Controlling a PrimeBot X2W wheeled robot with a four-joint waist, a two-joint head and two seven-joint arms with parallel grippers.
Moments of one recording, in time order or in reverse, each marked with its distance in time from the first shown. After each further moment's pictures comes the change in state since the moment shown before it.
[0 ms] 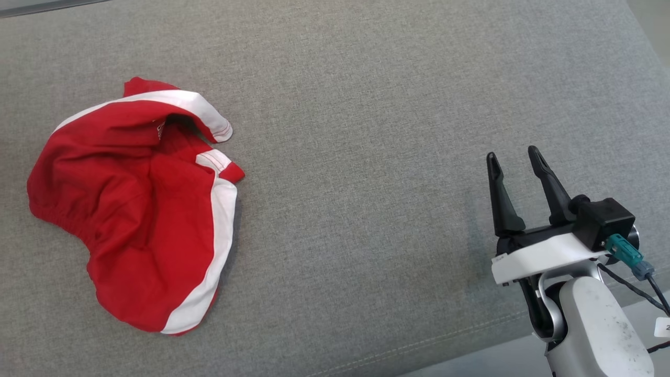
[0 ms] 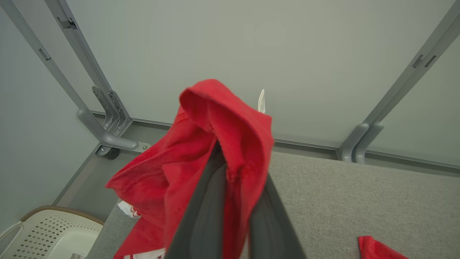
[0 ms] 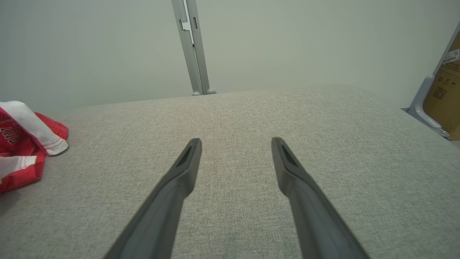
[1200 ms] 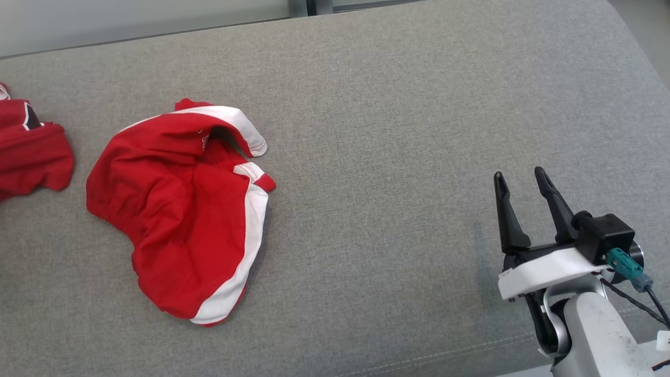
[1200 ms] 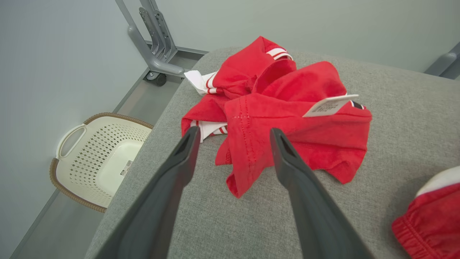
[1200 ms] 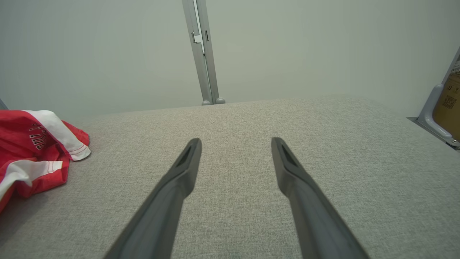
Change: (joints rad) left arm 0.316 -0.120 -0.047 0.254 0.030 0.015 -0.201; right arm 0.033 -0.001 -0.025 0.037 -0.011 0.000 0.000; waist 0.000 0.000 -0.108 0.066
